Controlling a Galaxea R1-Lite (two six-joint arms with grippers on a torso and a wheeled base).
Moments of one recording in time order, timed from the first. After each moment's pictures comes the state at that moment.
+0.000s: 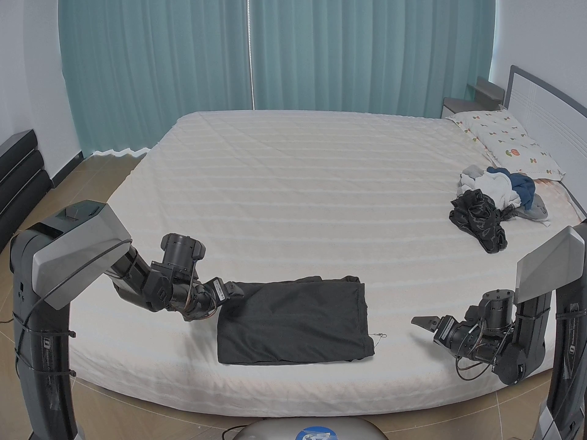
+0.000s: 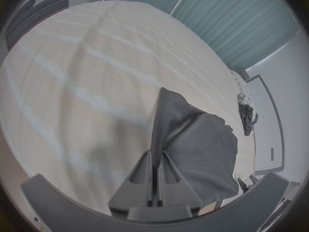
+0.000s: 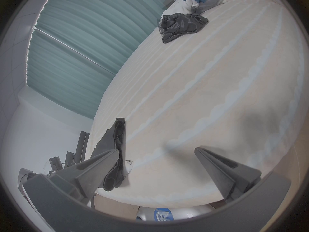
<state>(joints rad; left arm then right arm) -0.25 2.34 -1.10 -0.36 -0.15 -0.67 0.17 2.37 -0.24 -1.55 0.22 0.79</state>
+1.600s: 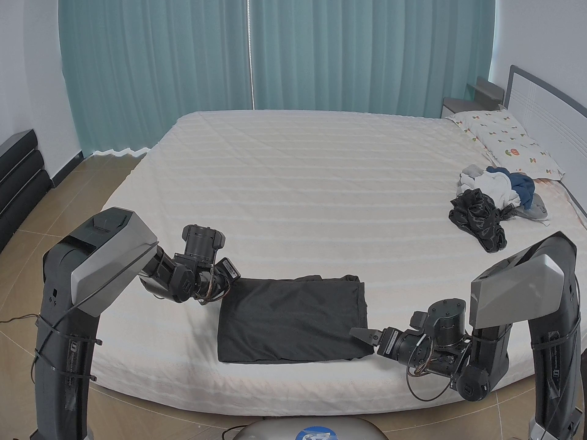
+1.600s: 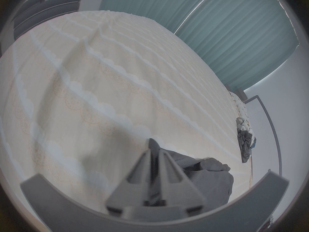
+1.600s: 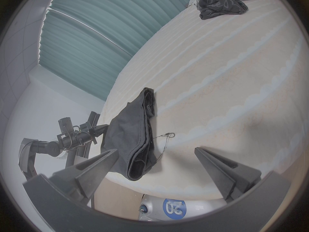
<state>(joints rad) -0.28 2.50 -1.38 -0.37 0.05 -0.86 0.48 2.42 -0.39 -1.55 0.15 0.80</state>
